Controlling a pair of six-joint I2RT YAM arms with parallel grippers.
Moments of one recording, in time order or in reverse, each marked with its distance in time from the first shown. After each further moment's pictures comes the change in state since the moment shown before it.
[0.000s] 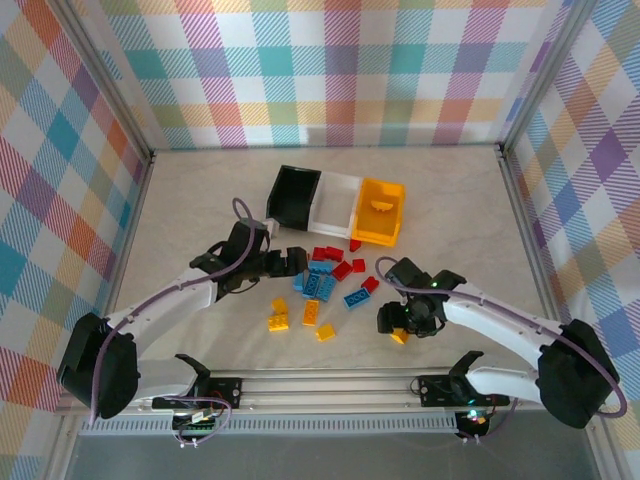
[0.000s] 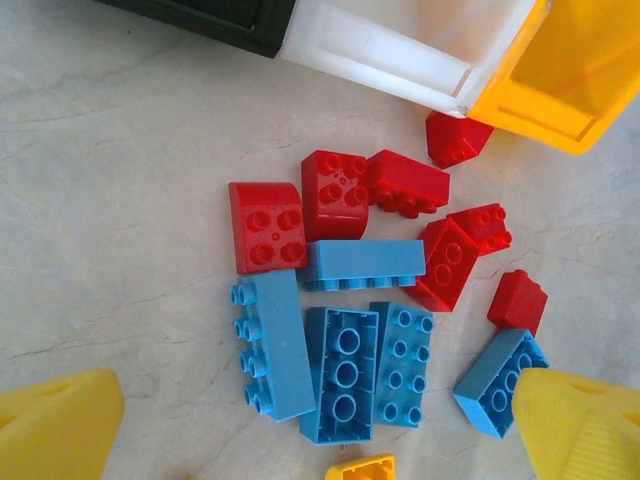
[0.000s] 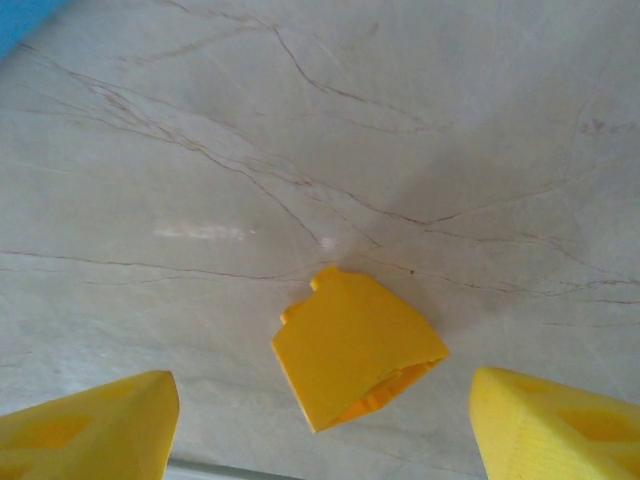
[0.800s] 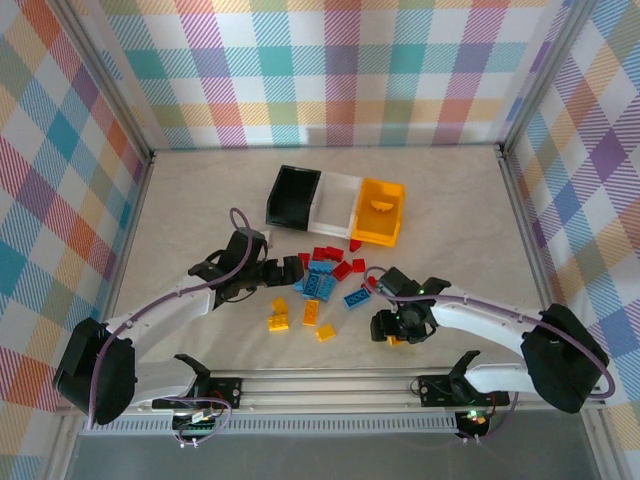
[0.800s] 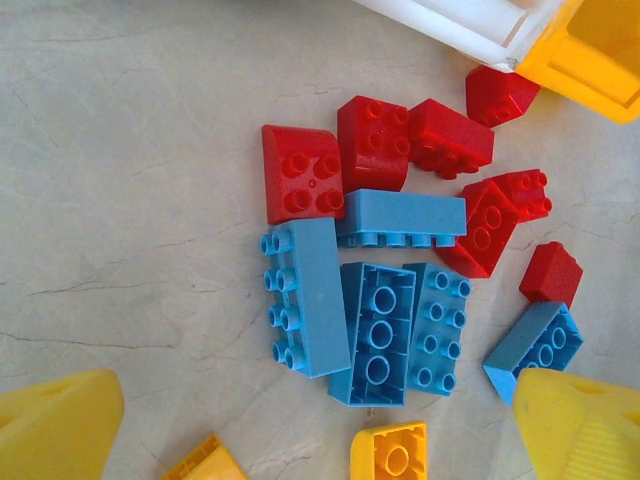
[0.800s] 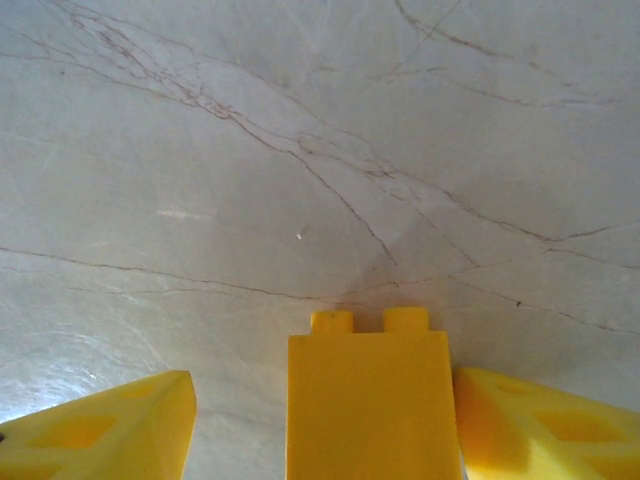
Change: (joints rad) left arm 0.000 -0.032 -0.072 0.002 0.000 -0.029; right arm 0.082 0.085 -0.051 0.131 -0.025 0.036
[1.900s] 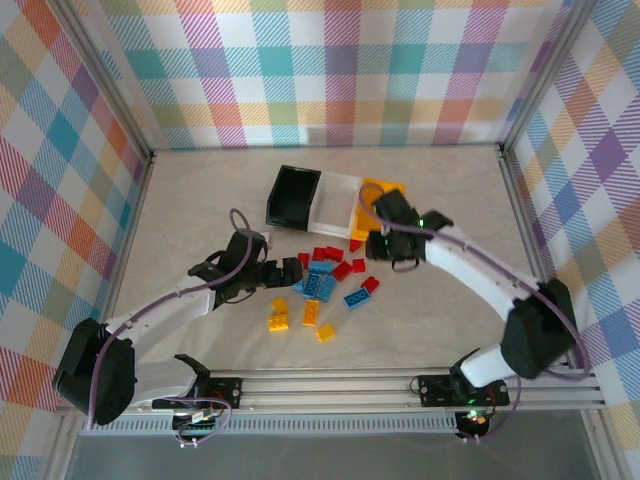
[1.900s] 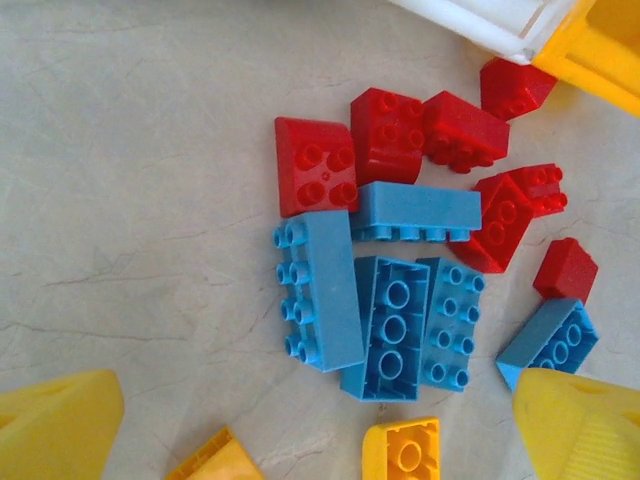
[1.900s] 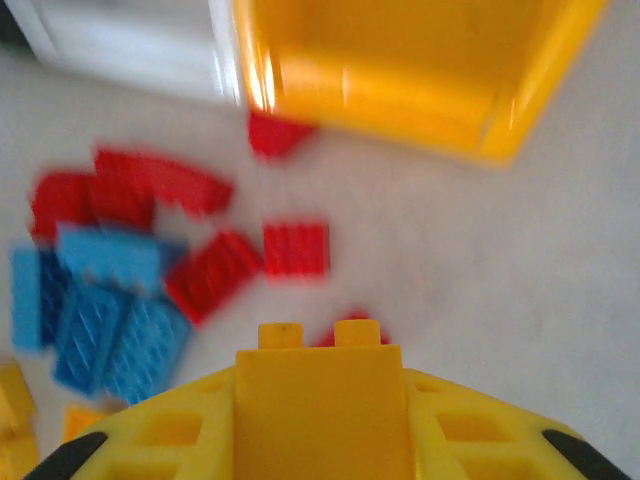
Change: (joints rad) left arm 0.000 -0.006 -0.004 -0.031 -0.012 0.008; right arm -0.249 0.266 0.654 -0.056 0.161 -0.219
